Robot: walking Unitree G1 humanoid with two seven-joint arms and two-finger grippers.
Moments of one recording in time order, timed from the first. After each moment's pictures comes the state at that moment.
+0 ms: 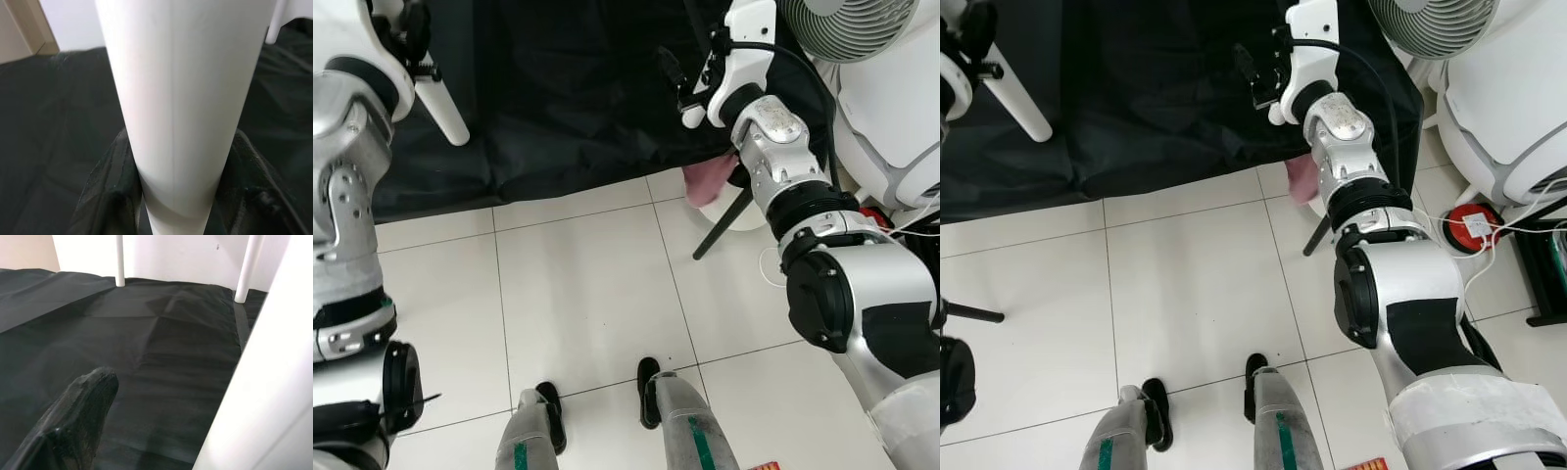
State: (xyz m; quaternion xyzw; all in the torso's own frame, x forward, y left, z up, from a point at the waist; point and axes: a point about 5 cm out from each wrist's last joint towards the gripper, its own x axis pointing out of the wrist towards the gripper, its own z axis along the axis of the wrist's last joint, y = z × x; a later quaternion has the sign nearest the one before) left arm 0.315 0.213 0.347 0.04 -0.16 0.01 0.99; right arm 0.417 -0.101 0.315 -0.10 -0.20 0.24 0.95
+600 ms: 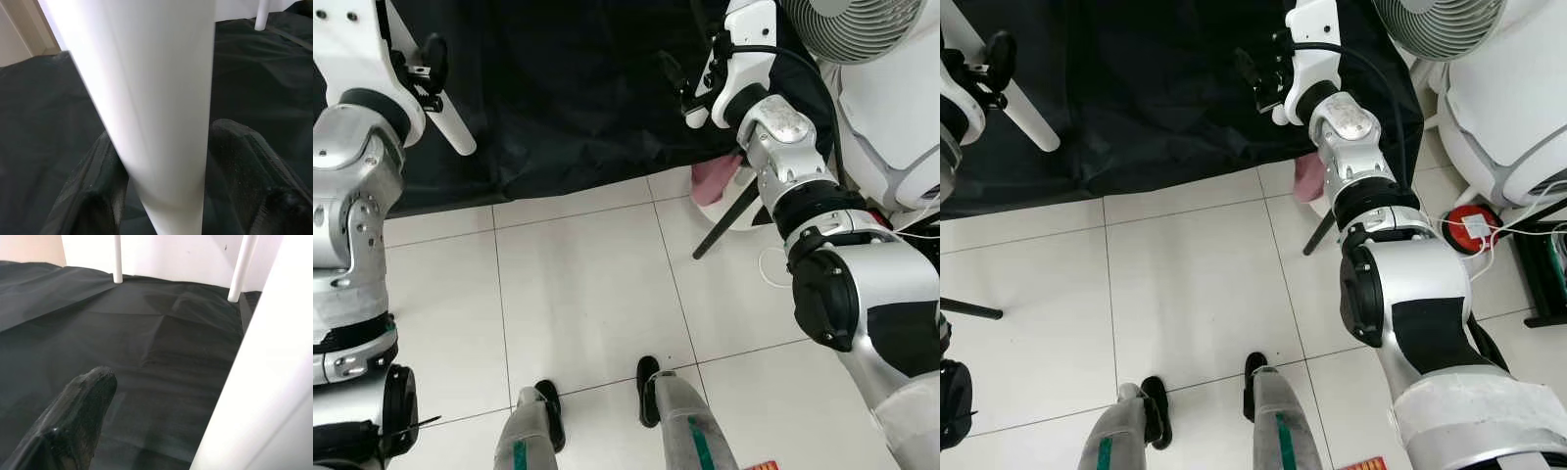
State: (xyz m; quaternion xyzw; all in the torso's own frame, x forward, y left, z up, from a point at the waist) left arm 0.307 0.212 0.334 0.08 -0.17 0.01 0.98; right arm 0.415 -0.111 0.317 -0.11 -0.21 0.24 0.94
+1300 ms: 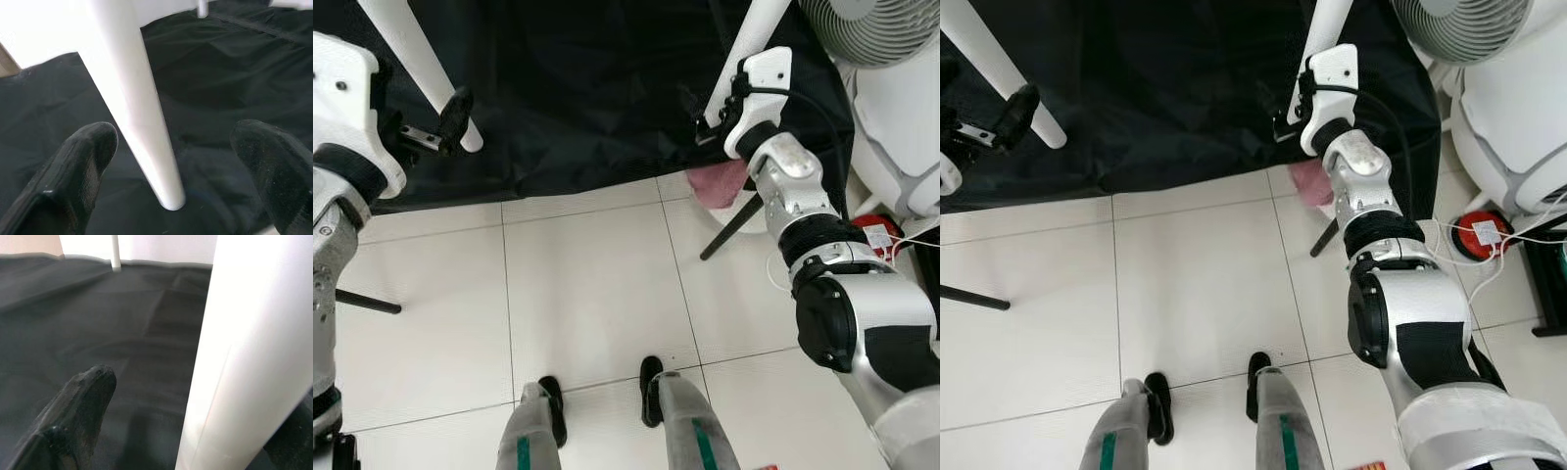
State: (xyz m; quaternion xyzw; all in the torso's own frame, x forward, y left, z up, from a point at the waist) left arm 0.261 0.221 0.310 0.14 -0.17 -0.11 0.97; right arm 0.408 -0.141 0.289 -0.09 -0.24 0.20 0.95
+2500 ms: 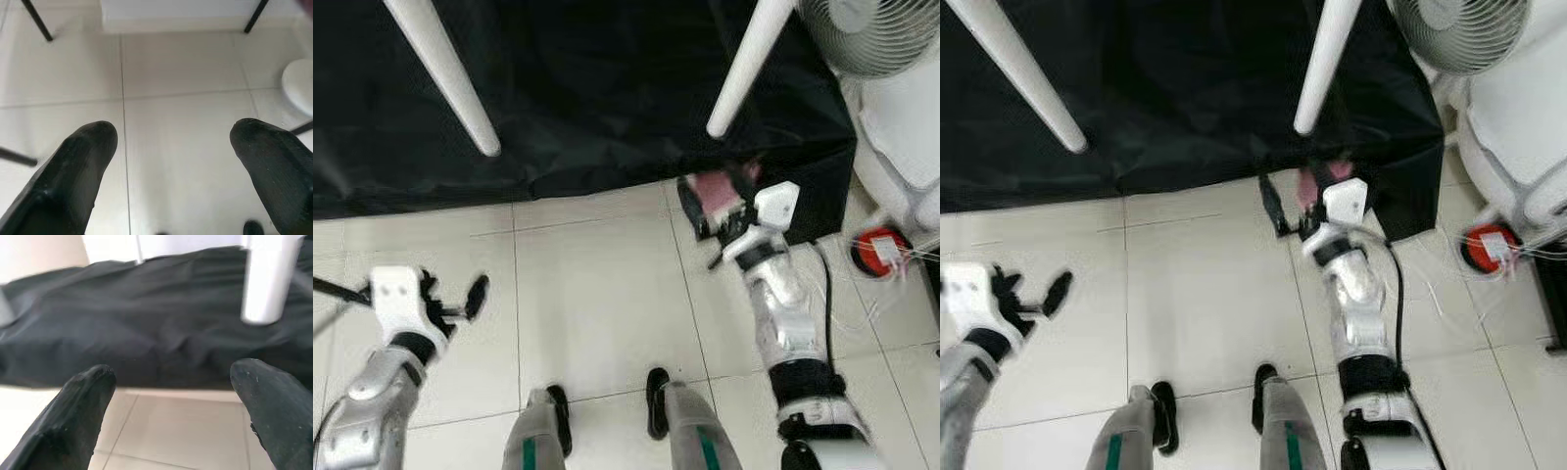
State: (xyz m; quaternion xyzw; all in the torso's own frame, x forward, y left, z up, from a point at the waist) left arm 0.251 0.247 0.090 -0.04 0.08 -0.02 1.00; right arm 0.325 -0.142 0.151 -0.02 -0.18 0.20 0.96
